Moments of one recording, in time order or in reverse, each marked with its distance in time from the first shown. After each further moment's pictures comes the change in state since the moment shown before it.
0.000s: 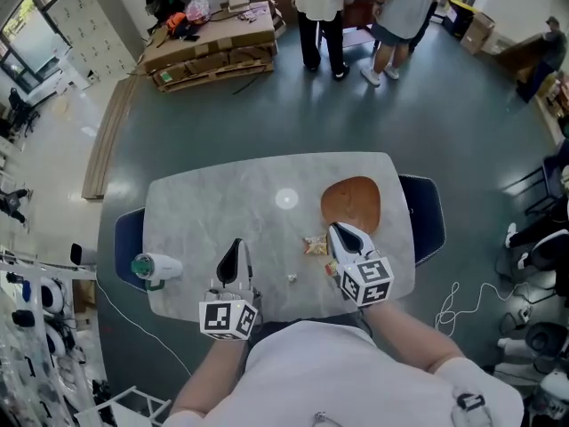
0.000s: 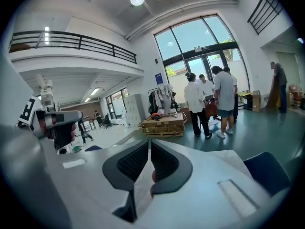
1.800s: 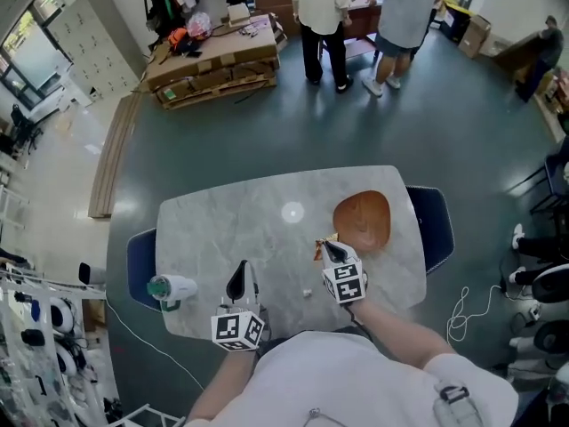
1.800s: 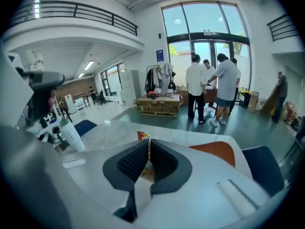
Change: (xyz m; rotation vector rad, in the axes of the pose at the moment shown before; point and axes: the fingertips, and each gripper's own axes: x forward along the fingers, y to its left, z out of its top) left arm -0.008 0.066 -0.042 -0.050 0.083 0.041; right arm 0.088 0.021 -0.101 -0.090 0.274 -0.095
